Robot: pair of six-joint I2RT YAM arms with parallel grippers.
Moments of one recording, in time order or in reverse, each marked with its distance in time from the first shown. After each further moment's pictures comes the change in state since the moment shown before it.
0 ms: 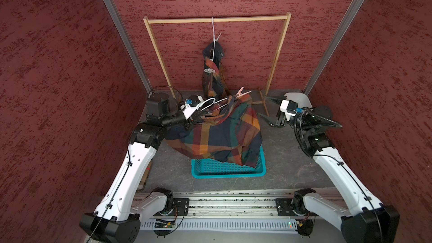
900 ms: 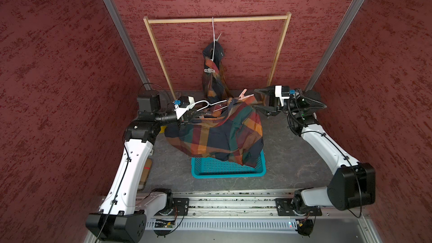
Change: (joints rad) left arm 0.113 0.032 0.023 -0.031 0.318 0.110; right arm 0.011 0.332 0.220 0.254 -0.215 0.240
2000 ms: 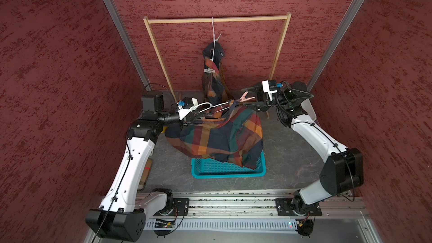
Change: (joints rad) left arm -0.033 0.018 0.000 -0.031 -0.043 0.045; right arm 0.100 0.147 0.174 -0.030 -0.072 0.029
